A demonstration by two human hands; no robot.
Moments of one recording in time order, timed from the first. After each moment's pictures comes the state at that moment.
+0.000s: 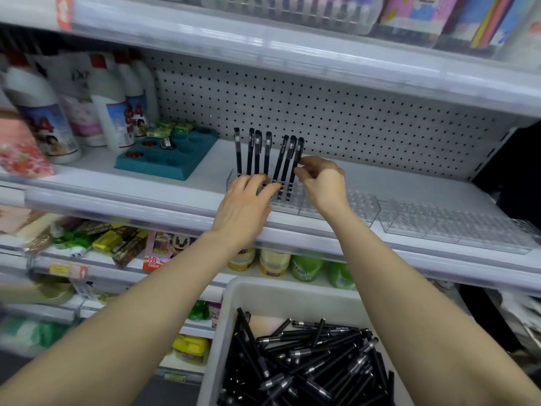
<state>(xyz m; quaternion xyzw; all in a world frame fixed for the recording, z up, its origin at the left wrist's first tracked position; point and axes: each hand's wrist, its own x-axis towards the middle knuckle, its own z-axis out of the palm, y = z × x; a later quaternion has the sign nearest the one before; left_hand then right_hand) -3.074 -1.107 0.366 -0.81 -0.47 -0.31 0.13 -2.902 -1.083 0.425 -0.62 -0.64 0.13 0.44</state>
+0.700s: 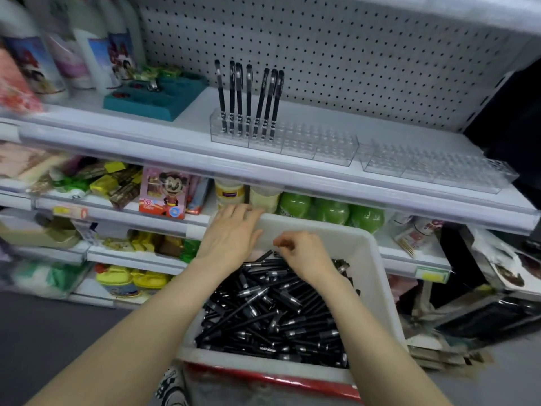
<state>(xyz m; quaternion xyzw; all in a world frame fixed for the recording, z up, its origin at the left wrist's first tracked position) -3.051 -1.232 0.262 -0.81 -0.53 -0.22 0.03 -2.866 -1.260 0.282 -0.62 -0.73 0.22 0.18</state>
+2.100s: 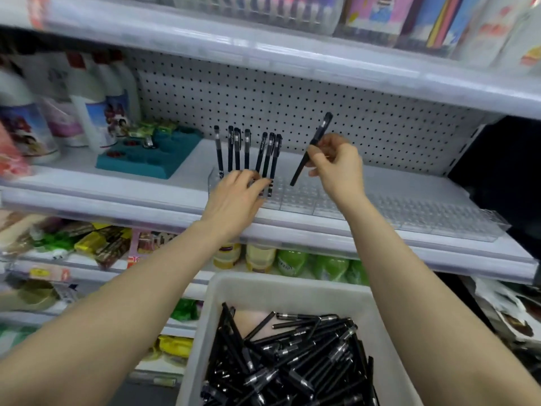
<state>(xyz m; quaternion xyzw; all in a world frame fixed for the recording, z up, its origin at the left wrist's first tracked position) -3.062 -1.107 0.381 -0.83 -0.46 -0.28 0.14 -2.866 -1.122 0.466 -0.55 -0.61 0.17 0.54</state>
